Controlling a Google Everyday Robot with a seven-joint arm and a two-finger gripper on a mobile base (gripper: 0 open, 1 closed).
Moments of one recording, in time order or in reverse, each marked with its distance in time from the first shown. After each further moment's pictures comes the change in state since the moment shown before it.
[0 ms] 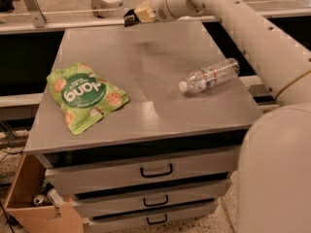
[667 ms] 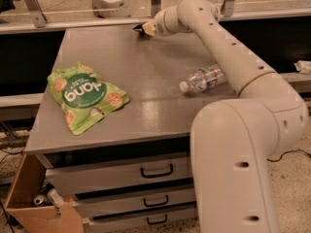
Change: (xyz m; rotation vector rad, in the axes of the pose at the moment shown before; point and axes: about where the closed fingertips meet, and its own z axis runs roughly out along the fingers) arm 0.097 -0.046 0.081 0.090 0.095 0.243
